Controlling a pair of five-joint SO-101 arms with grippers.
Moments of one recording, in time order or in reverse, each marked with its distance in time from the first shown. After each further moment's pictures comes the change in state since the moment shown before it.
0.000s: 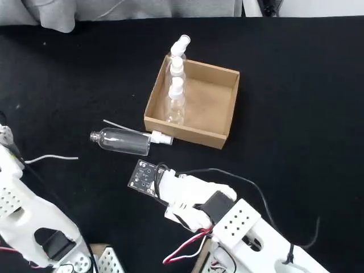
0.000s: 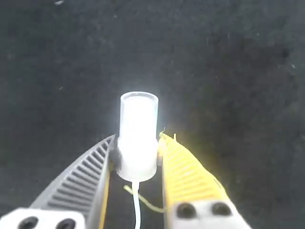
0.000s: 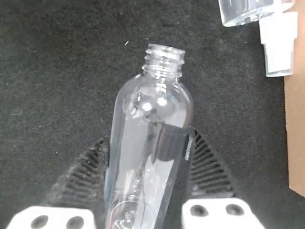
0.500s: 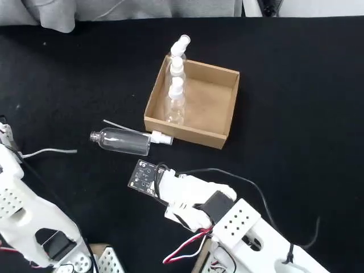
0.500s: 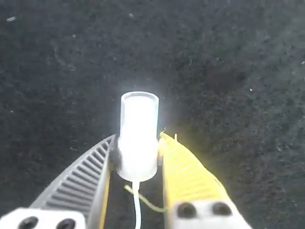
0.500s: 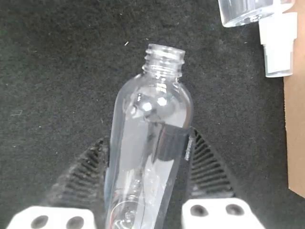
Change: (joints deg) left arm 0.3 -0.3 7.8 -15.1 4.1; right arm 0.0 0.0 0.0 -0.4 0.0
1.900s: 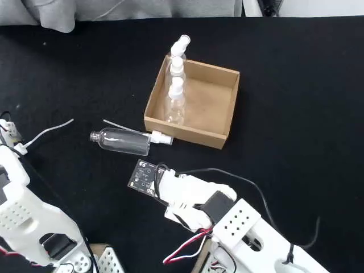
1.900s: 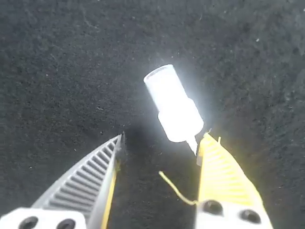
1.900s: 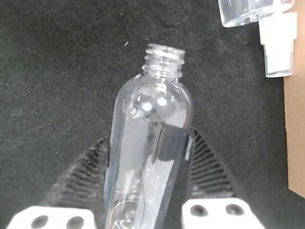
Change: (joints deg) left arm 2.5 -11.9 6.4 4.7 -2.0; right arm 0.0 0.0 0.0 0.0 0.0
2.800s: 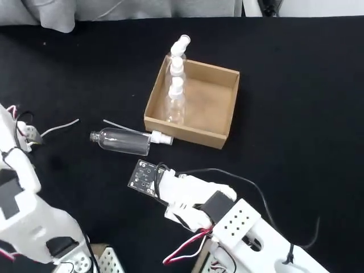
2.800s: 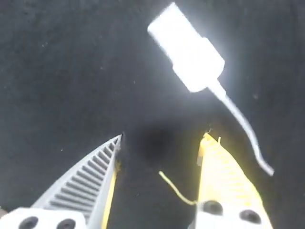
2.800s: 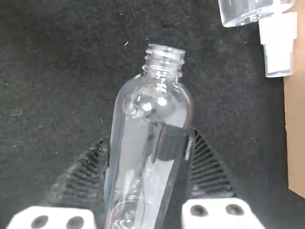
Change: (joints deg) left arm 5.3 -8.0 9.5 2.0 -11.8; right arm 0.0 0.0 0.0 0.0 0.0
